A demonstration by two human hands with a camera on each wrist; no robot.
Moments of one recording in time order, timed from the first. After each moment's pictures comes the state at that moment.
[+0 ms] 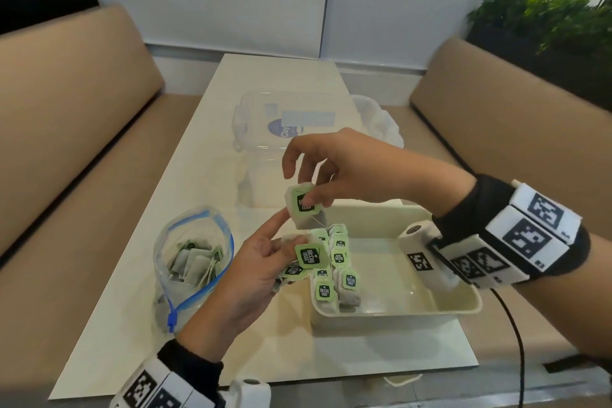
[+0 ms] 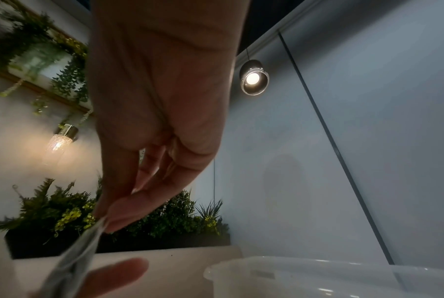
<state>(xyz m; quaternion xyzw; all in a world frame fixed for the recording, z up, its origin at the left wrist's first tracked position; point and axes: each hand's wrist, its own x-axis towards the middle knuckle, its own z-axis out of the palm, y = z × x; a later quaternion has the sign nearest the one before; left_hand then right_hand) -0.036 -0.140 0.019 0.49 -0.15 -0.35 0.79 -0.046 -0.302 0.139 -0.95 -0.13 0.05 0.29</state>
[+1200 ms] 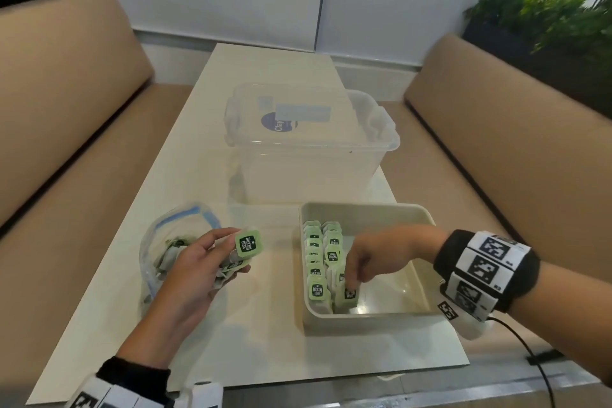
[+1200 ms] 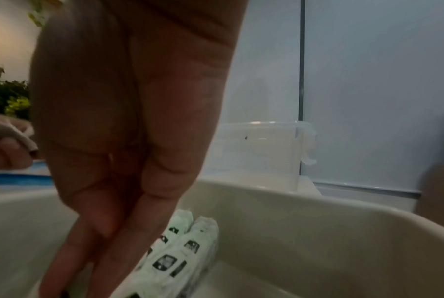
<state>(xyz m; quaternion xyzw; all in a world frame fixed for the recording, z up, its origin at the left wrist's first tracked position) 0.002 -0.104 -0.022 0.61 -0.01 -0.25 0.75 -0.067 -0.365 0.024 -0.90 -0.02 0.41 0.15</state>
